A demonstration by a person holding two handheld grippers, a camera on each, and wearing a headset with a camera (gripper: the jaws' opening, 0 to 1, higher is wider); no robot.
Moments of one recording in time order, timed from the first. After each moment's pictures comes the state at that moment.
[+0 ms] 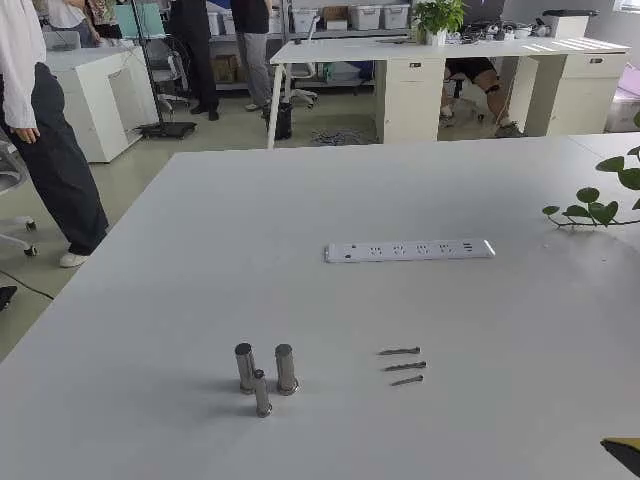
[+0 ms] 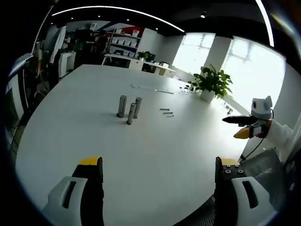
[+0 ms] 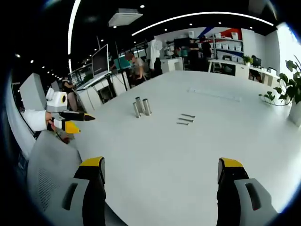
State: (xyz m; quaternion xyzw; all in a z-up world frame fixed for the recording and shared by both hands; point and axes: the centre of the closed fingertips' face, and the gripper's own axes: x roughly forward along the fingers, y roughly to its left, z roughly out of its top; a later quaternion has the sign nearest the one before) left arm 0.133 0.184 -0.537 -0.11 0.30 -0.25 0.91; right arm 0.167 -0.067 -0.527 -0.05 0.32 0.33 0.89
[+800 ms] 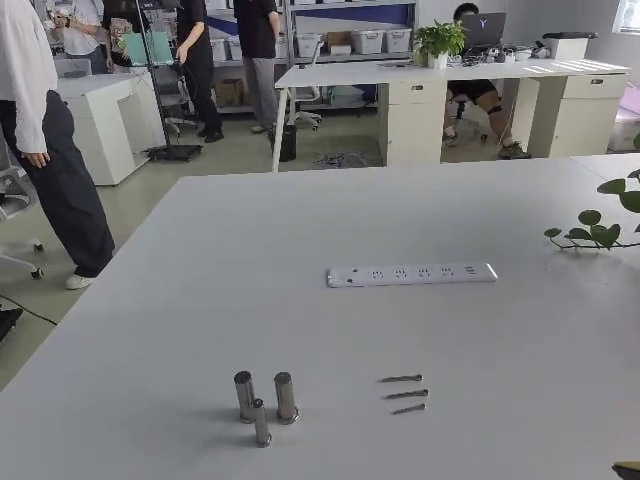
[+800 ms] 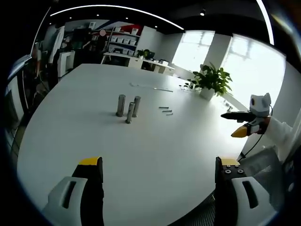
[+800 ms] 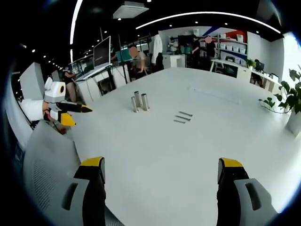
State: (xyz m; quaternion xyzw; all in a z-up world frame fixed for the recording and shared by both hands) left arm 0.134 0.188 -0.533 -0.10 0.30 -0.25 0.92; right arm 0.173 -0.068 -0.523 -0.08 0.31 0.33 0.89
